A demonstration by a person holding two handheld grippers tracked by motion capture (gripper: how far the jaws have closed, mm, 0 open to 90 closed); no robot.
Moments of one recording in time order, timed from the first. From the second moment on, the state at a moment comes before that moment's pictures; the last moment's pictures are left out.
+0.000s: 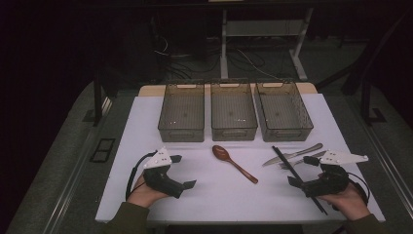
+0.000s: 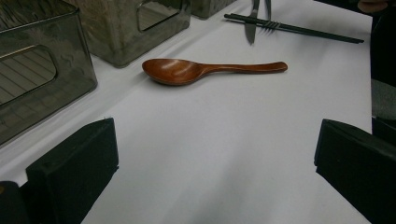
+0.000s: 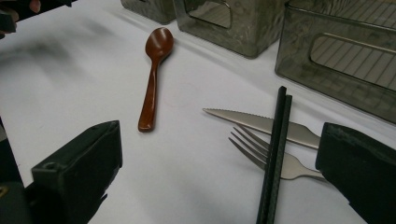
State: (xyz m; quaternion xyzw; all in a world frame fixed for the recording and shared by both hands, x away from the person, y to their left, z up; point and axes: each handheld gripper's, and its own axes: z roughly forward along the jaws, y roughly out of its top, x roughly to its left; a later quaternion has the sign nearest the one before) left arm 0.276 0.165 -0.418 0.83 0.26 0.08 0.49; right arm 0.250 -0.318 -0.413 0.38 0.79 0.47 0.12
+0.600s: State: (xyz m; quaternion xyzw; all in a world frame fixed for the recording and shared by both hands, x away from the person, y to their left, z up) left arm 0.276 0.165 -0.421 0.83 0.25 0.08 0.49; right arm 0.262 -0.330 -0.412 0.40 0.80 0.43 0.12
